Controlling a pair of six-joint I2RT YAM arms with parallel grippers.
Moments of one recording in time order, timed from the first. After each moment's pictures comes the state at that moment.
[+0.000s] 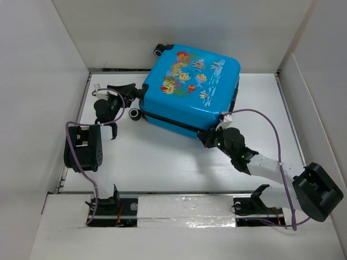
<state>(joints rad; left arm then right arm) 0.05 1.77 0.77 1.07 0.42 -1.41 0.68 1.20 0.45 0.51 0.08 0.57</state>
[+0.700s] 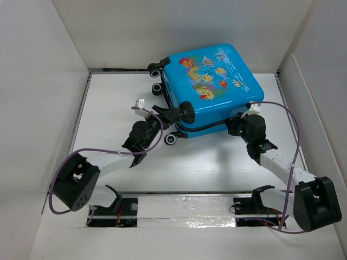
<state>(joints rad) -0.60 1.34 0.53 0.87 -0.12 -1.07 0.26 1.13 0.54 0.25 -0.03 0.43</state>
